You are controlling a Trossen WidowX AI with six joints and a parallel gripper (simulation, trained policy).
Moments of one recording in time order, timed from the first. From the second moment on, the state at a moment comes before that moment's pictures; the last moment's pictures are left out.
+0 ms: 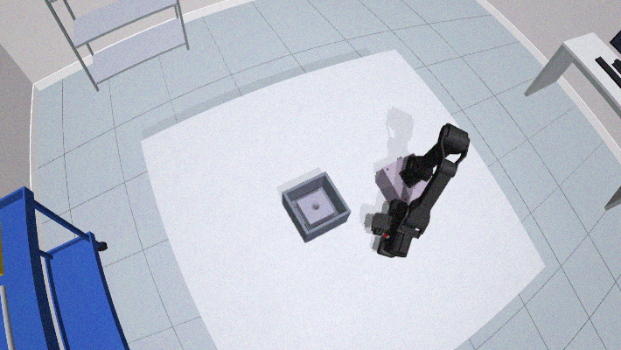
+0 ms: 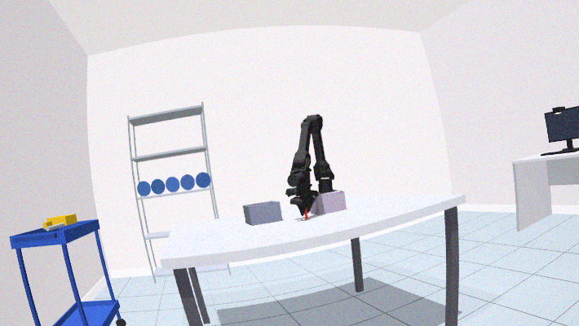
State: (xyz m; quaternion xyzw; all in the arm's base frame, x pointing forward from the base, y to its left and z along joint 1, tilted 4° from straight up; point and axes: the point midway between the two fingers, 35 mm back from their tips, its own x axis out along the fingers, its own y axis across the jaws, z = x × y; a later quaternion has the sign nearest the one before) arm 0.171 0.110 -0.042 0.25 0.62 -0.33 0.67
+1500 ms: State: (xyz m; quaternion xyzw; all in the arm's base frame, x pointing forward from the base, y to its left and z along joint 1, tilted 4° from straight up) arm 0.264 0.056 0.068 0.21 0.56 -0.32 0.74
